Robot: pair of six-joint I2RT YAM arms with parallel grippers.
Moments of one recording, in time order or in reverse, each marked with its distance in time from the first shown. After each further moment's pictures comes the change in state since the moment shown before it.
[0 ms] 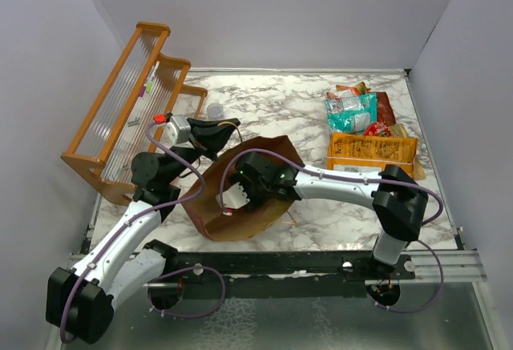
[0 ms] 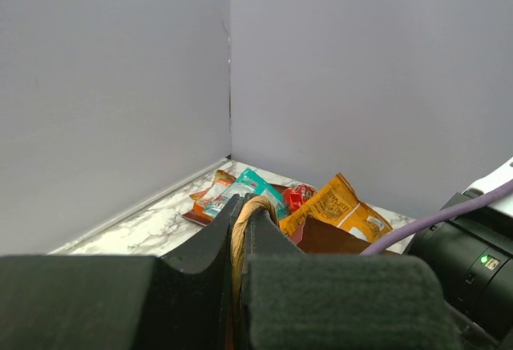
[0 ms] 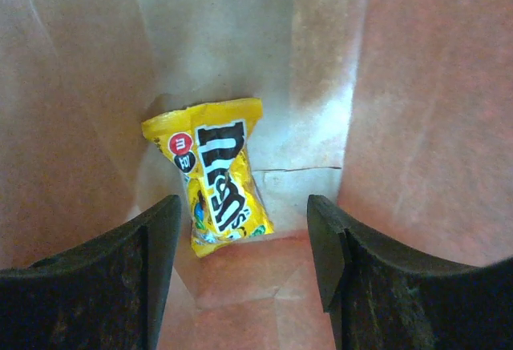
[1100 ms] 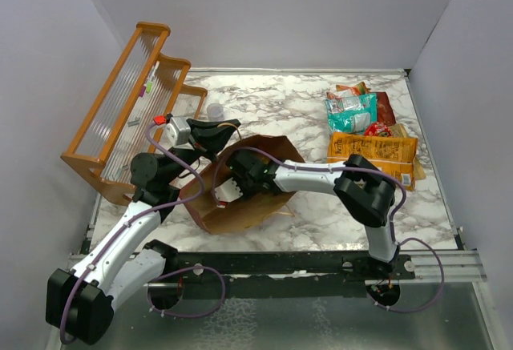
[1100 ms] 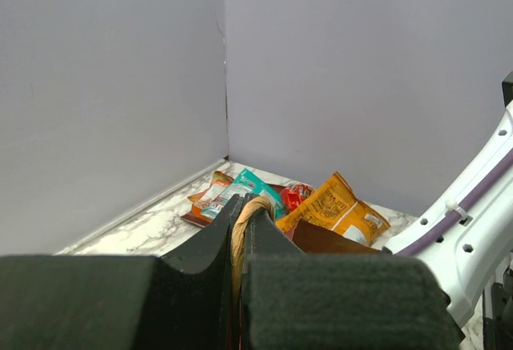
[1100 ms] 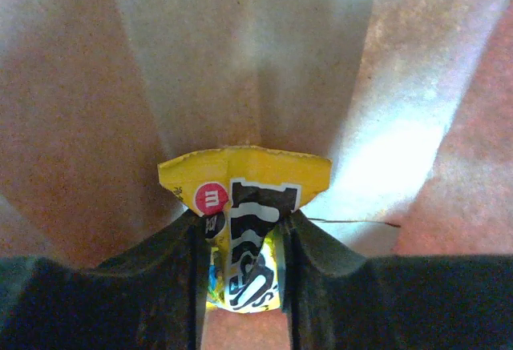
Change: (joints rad) left arm 0.000 -0.008 0.000 -0.001 0.019 0.006; right arm -0.053 0.258 0.109 0.057 0.062 -0.060
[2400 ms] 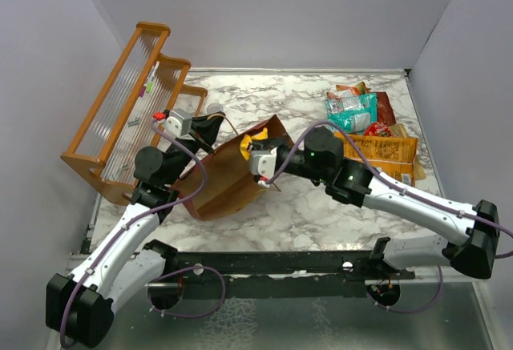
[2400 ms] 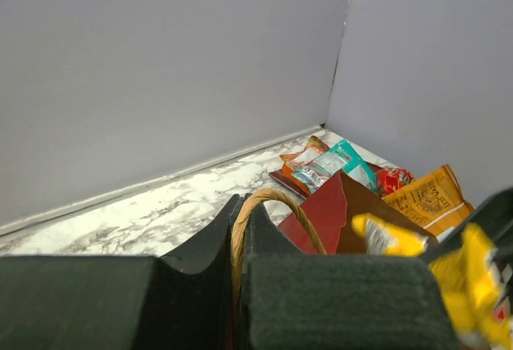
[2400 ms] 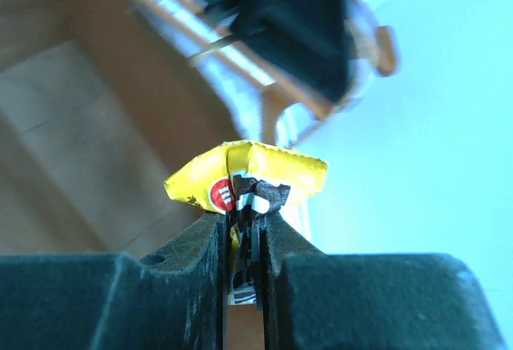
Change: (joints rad) left arm 0.016 -0.029 0.000 -0.212 -0.283 0.129; right arm -0.018 -0.732 -0.280 0.357 -0.311 0.280
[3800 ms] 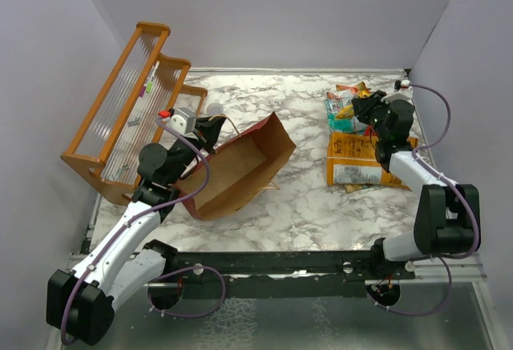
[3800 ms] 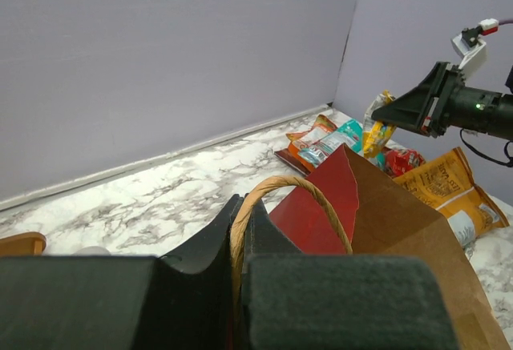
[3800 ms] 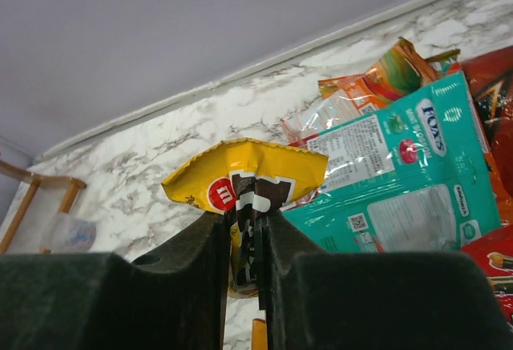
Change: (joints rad) left arm 0.000 0.027 0.000 -0.051 -0.018 0.024; right arm -1.015 0.154 -0.258 0.506 0.038 1.426
